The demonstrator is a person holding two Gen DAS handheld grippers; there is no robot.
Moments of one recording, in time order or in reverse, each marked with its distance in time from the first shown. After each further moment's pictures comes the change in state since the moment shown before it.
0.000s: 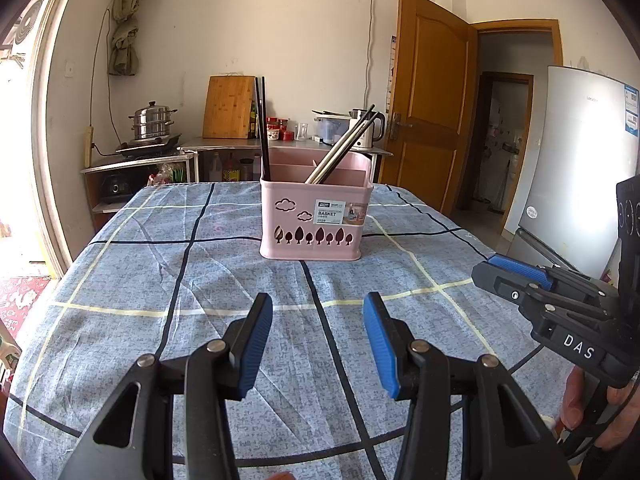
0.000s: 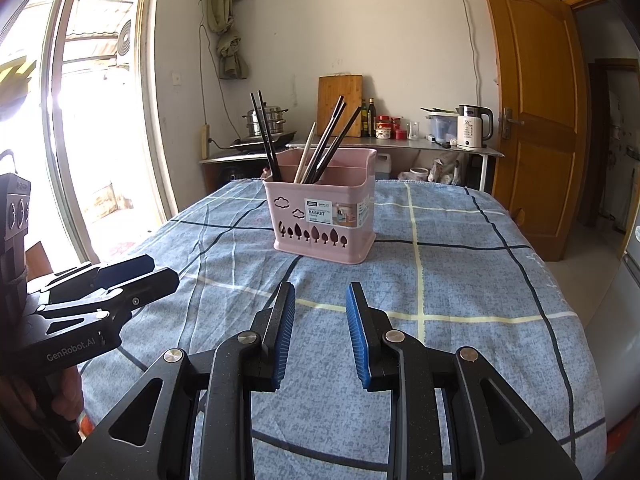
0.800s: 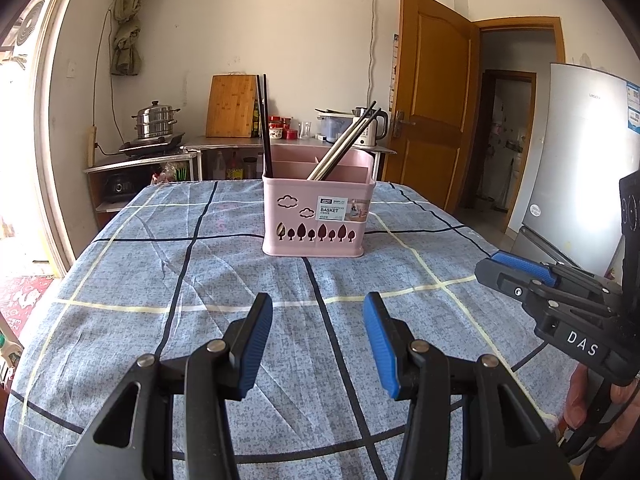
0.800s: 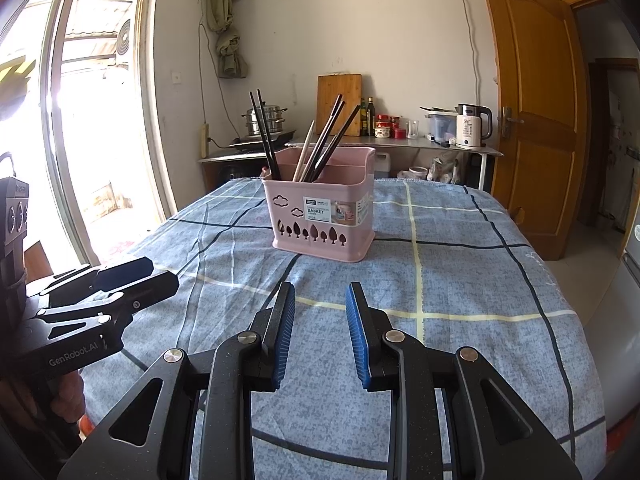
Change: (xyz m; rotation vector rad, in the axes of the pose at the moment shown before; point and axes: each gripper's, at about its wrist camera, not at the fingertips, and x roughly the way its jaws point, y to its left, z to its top) left arm 0.001 -0.004 -0.003 0.001 0.003 0.021; right arm 0.001 -0.002 -0.001 0.002 0.005 -0.001
